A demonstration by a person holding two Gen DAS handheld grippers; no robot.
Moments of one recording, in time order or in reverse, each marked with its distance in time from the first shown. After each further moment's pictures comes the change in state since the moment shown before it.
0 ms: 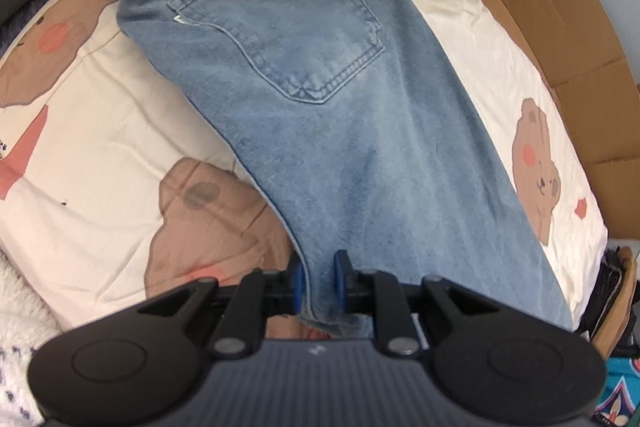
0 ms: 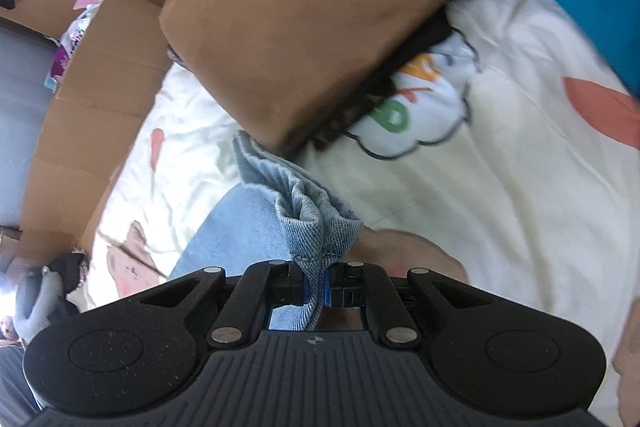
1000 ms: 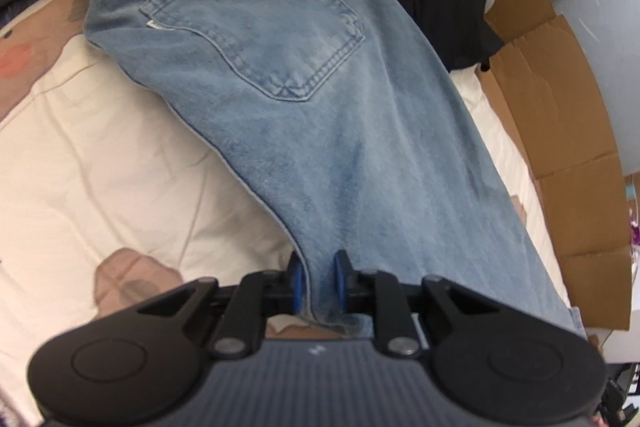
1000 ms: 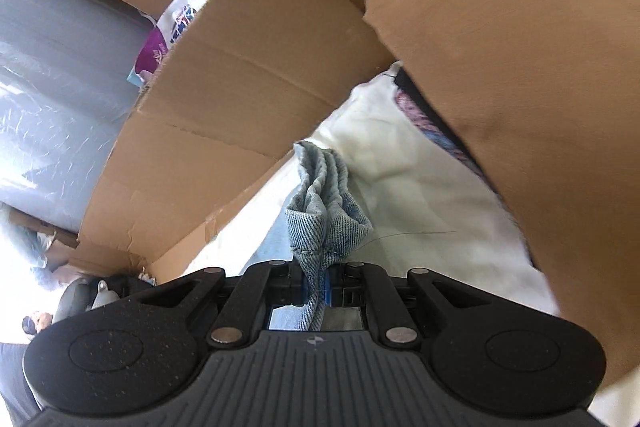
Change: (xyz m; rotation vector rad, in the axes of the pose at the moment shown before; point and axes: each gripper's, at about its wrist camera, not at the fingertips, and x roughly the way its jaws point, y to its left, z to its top) left arm 0.006 0.000 -0.029 -0.128 -0.165 -0.105; right arm 0.153 0.189 0.107 -0.202 -0.053 0.292
